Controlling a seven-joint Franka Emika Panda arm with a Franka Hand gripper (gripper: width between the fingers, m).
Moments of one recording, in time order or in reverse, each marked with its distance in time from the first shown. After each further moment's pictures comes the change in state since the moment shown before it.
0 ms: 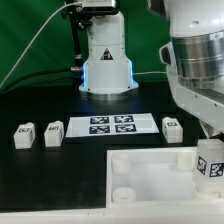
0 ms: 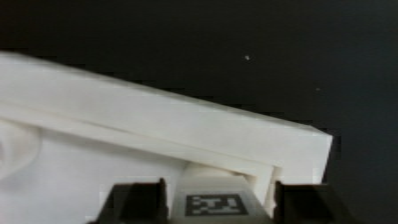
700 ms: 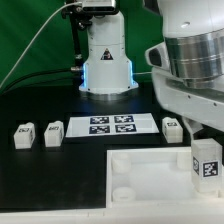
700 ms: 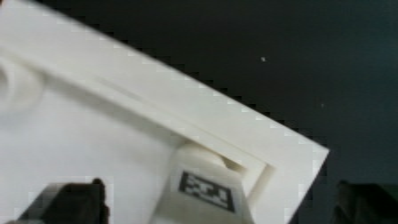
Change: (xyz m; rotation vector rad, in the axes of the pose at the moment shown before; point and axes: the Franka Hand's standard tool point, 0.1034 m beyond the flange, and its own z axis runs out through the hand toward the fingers) arm 0.012 0.000 -0.006 -0.042 -0.001 -0.508
